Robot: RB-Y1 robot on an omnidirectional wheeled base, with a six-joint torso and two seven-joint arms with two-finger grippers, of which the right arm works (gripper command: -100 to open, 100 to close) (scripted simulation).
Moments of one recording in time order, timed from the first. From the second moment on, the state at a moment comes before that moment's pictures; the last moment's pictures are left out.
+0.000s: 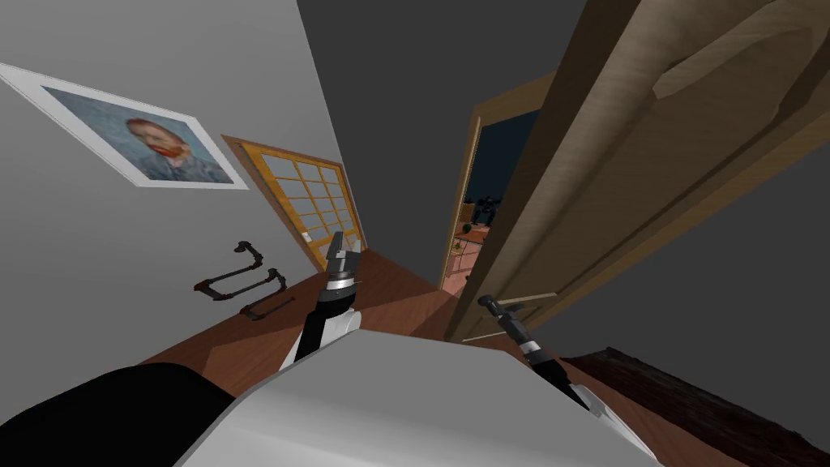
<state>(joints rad) 0.00 -0.54 -0.14 -0.46 0.35 -1.24 -0.59</state>
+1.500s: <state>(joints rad) 0.00 -0.56 -0.16 -0.39 0.37 -1.33 -0.59</state>
